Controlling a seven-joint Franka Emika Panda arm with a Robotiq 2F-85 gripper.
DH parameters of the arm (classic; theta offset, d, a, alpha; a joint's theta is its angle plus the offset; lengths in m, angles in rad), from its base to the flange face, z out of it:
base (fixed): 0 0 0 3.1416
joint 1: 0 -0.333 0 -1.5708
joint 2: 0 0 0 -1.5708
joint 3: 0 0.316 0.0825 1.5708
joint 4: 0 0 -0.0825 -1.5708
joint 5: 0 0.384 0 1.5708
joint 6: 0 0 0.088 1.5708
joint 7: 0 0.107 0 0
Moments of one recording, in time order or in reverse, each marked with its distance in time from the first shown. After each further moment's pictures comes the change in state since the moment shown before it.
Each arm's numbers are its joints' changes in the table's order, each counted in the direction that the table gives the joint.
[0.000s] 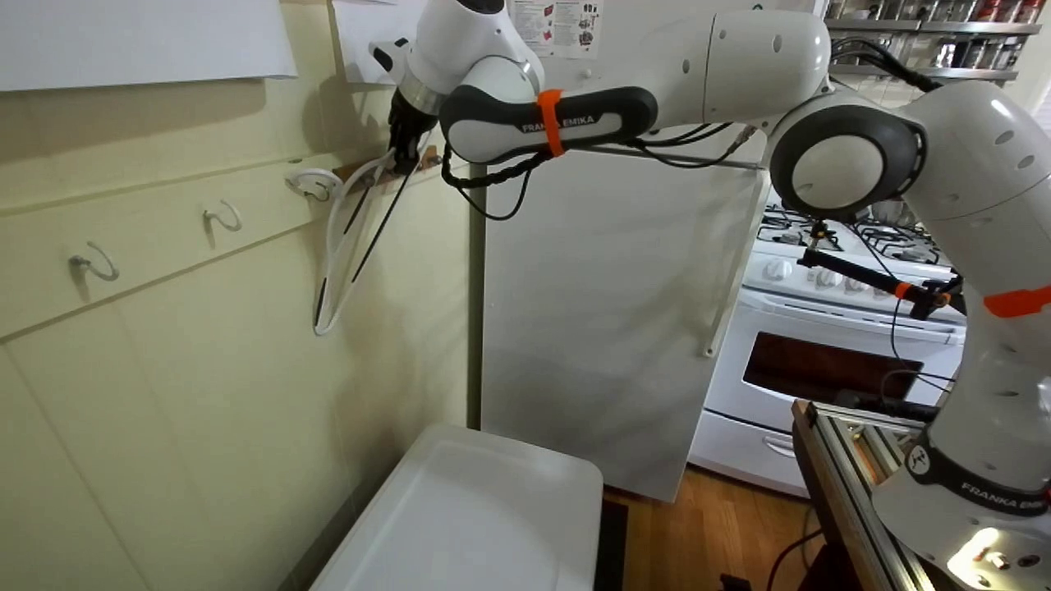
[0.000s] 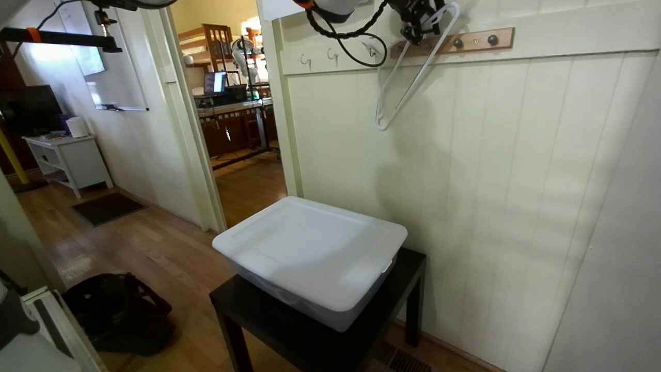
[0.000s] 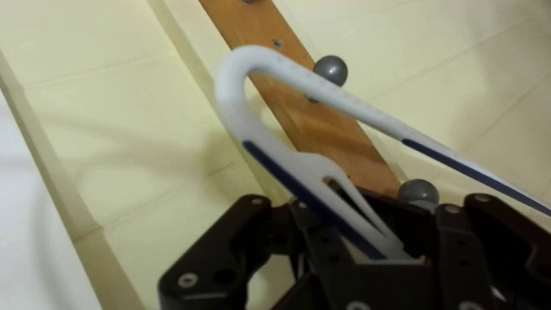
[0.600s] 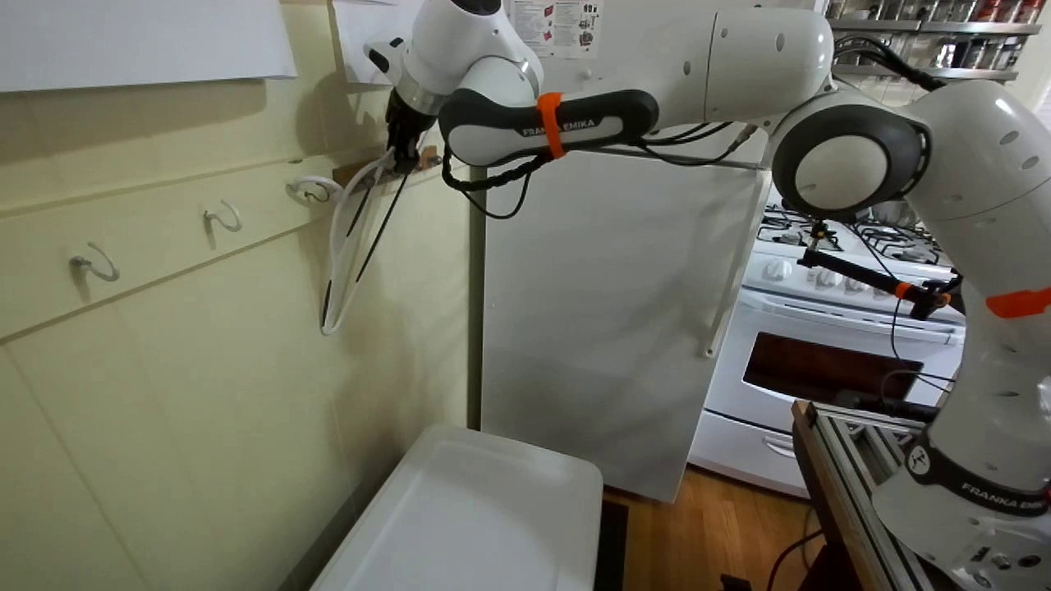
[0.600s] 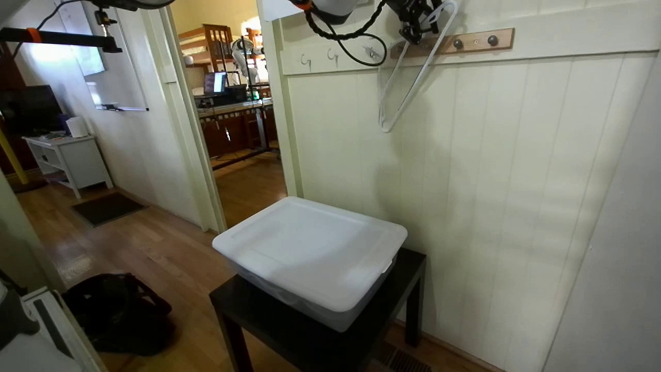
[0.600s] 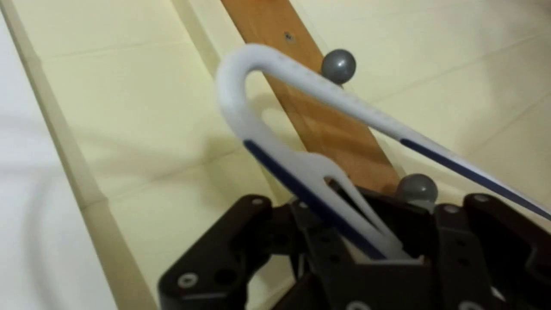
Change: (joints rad) arm -0.020 0.007 -0.015 -0.008 -0.043 0.000 -0.019
